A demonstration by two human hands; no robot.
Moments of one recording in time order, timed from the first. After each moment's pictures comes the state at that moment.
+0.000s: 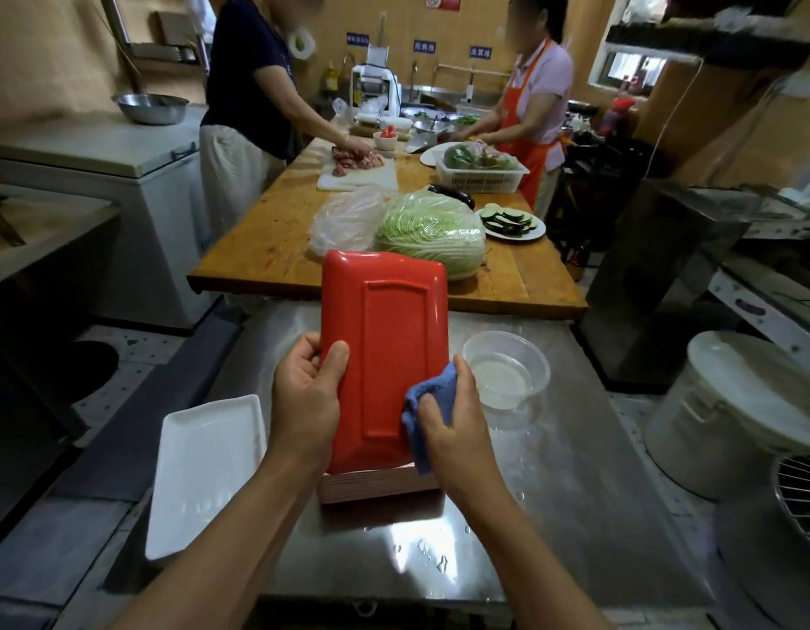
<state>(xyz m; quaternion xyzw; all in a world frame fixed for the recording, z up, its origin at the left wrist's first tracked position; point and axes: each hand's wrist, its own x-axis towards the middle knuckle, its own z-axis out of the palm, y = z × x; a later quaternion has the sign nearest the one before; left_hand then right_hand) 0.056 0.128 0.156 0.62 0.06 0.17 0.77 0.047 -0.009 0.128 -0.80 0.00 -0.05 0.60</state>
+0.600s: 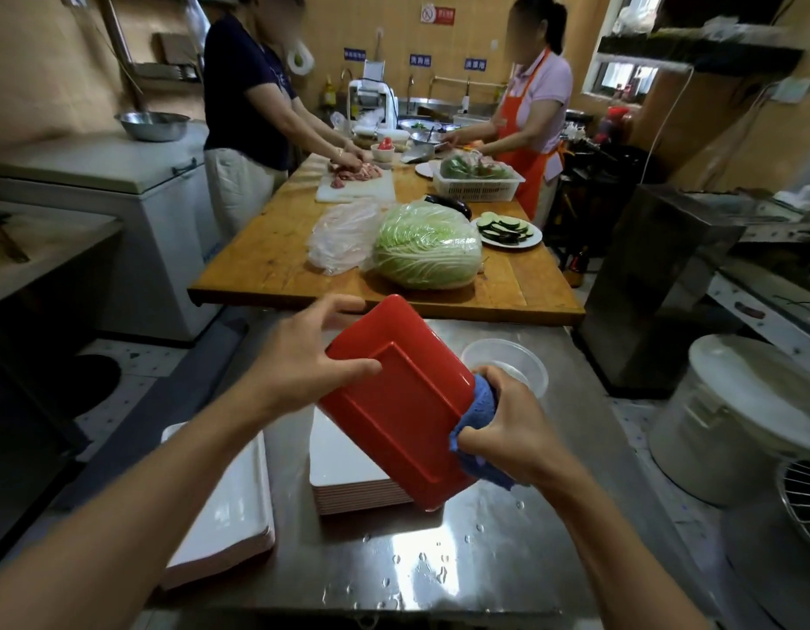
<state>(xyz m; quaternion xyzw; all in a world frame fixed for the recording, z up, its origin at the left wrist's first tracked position) 0.086 0.161 0.202 0.89 -0.11 0.07 0.44 0.061 -0.075 0.159 -0.90 -0.06 0.02 0.43</state>
